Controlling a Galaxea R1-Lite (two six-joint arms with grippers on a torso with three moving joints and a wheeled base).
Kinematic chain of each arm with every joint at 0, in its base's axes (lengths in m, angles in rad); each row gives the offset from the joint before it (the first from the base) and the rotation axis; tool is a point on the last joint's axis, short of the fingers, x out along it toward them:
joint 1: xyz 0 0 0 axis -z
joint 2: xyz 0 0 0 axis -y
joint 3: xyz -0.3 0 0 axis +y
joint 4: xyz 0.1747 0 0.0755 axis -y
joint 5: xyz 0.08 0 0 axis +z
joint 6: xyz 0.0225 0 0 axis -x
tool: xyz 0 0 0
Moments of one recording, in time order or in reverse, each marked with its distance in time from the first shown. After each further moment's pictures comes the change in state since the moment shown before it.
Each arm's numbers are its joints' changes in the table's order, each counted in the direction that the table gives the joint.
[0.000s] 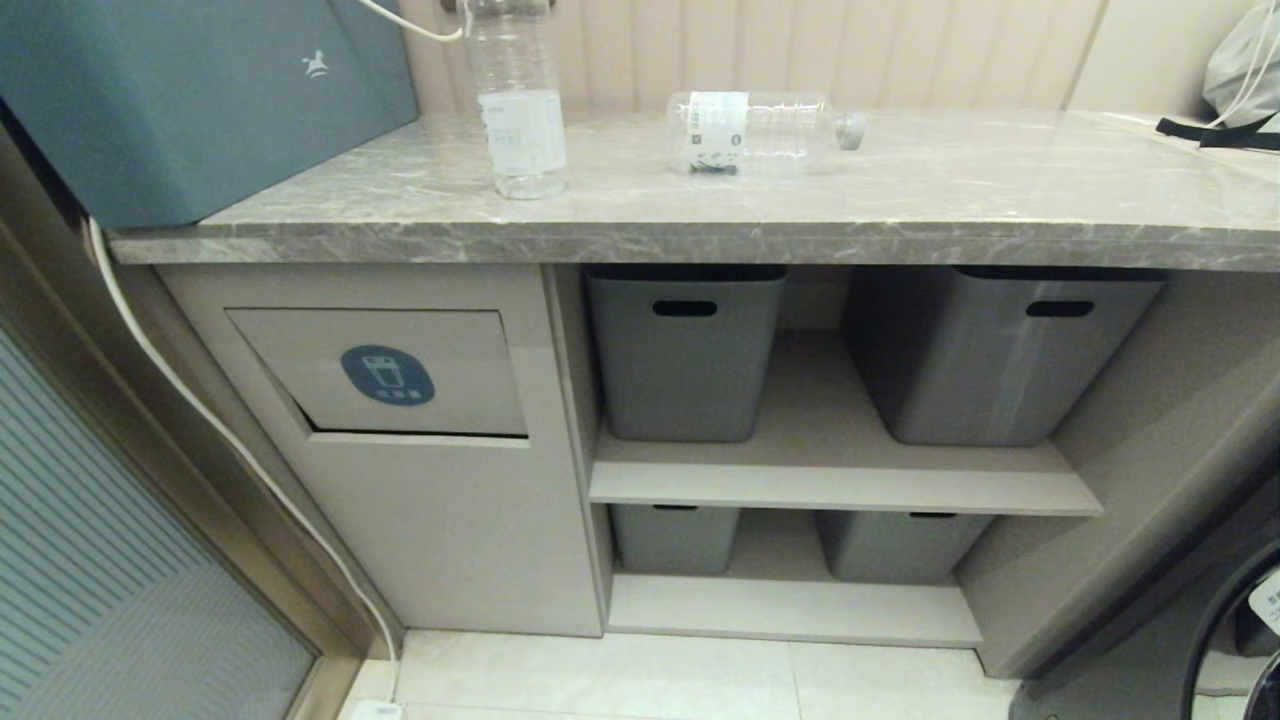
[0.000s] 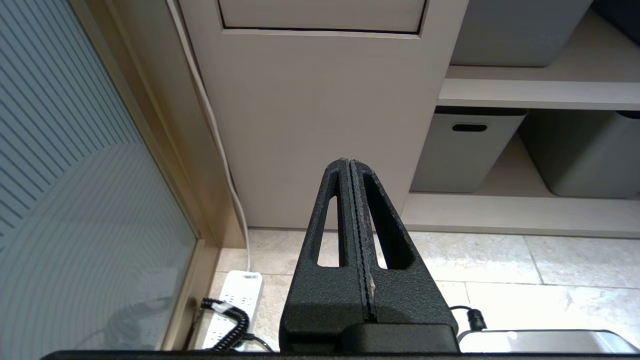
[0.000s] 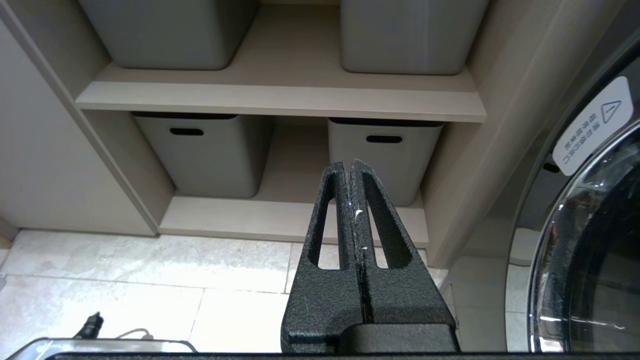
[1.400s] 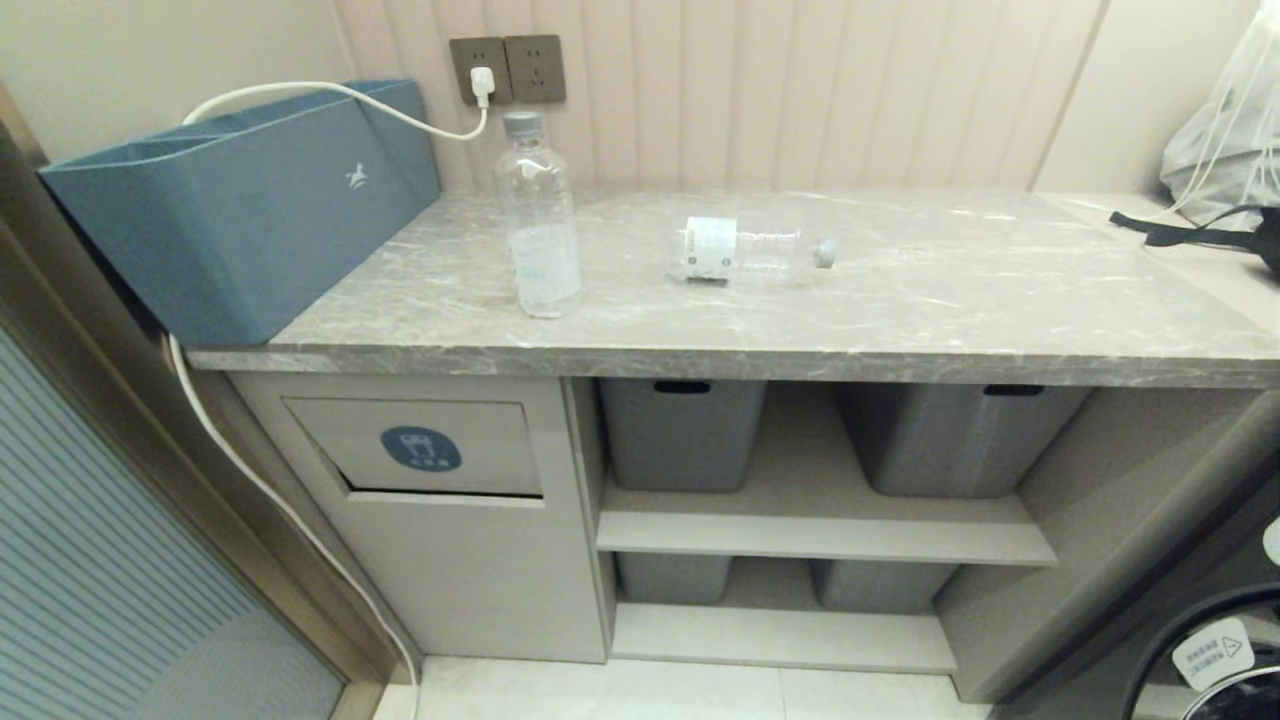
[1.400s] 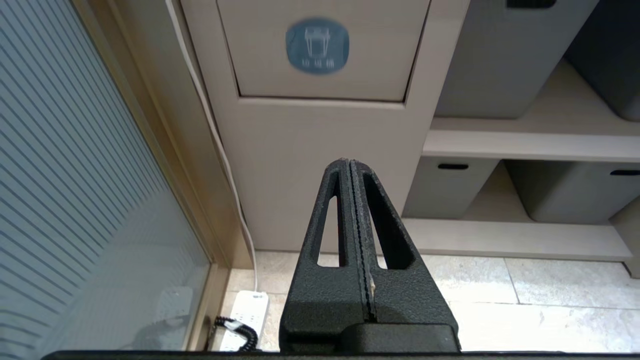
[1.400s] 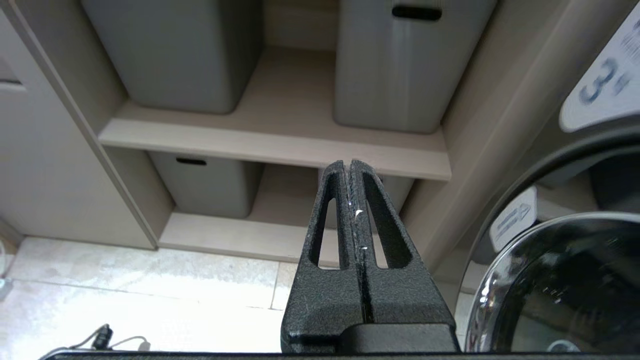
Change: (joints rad) left arm 0.000 0.000 0.000 0.000 0.000 0.000; right arm 0.000 0.000 0.000 -0.004 0.007 0.069
